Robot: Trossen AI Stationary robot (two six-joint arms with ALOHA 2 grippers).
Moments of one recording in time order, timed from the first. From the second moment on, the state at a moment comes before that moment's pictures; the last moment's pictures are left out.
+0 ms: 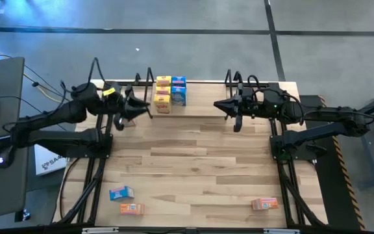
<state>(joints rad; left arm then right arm) 0.27 0.71 0.81 -0.04 0.30 -0.35 -0.11 1.00 0.91 0.10 0.03 0.16</state>
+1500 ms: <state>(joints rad) -1.00 1.36 1.23 -1.17 -0.13 -1.18 -0.11 1.00 0.91 -0.05 0.19 0.20</state>
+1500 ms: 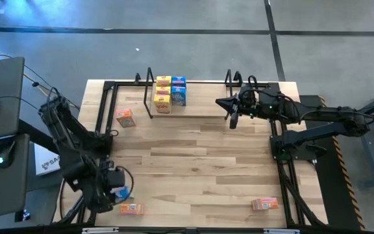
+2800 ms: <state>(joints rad) -1.07 1.56 1.23 -1.15 -0.21 -1.22 -0.11 1.00 0.91 -0.09 0.20 0.20</state>
